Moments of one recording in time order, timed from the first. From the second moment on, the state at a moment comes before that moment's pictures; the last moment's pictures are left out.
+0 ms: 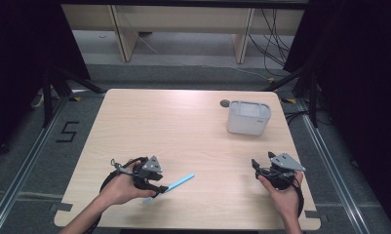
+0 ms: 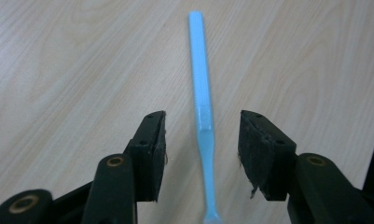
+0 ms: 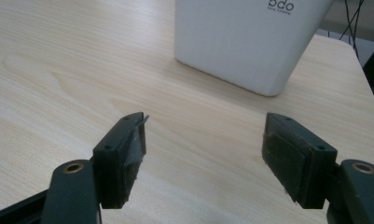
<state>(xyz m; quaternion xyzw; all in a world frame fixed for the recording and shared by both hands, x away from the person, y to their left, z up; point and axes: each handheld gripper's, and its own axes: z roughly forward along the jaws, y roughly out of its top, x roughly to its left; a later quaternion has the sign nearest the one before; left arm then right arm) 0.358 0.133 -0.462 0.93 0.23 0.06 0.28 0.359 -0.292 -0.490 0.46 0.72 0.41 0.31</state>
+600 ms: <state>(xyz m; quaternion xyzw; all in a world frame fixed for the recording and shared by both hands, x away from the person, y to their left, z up) 0.386 0.079 -0.464 0.98 0.19 0.02 0.09 0.362 -0.290 -0.493 0.45 0.73 0.41 0.30</state>
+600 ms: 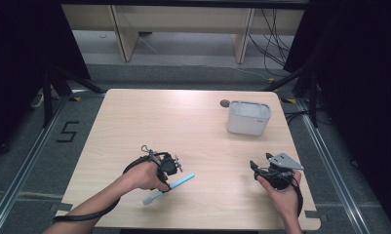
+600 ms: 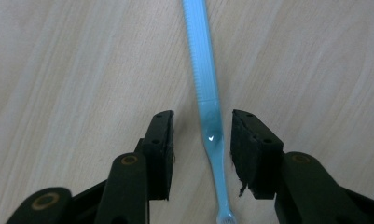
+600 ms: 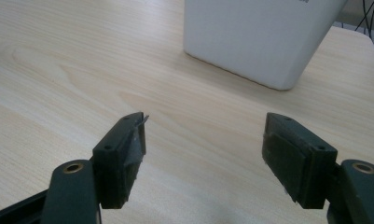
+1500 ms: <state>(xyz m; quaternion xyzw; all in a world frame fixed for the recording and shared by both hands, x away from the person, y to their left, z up) 0.390 0.066 -0.477 0.99 0.15 0.00 0.07 0.363 -0.289 -0.494 0.45 0.74 0.41 0.30</state>
